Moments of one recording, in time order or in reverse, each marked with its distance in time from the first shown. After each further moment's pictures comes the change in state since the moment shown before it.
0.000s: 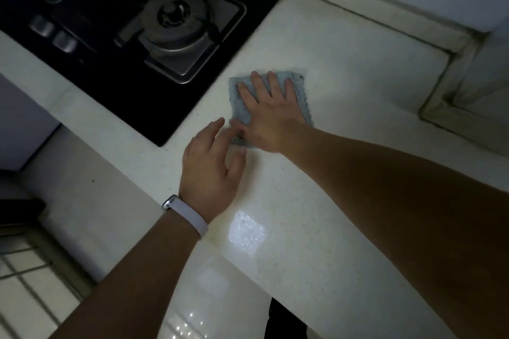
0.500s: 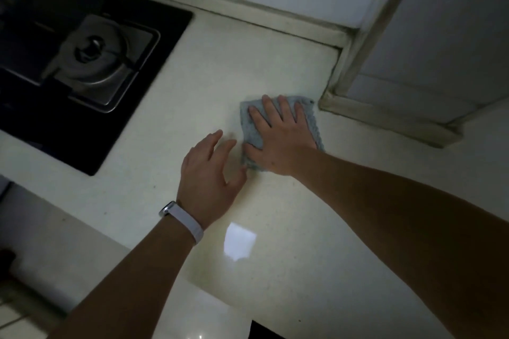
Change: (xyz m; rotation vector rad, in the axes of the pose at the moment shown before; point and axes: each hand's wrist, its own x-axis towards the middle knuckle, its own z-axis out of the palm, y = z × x) left_hand 0.005 0.108 0.058 0.109 -0.154 0.197; right_hand -0.124 0.129 0.009 0.054 0.007 0.178
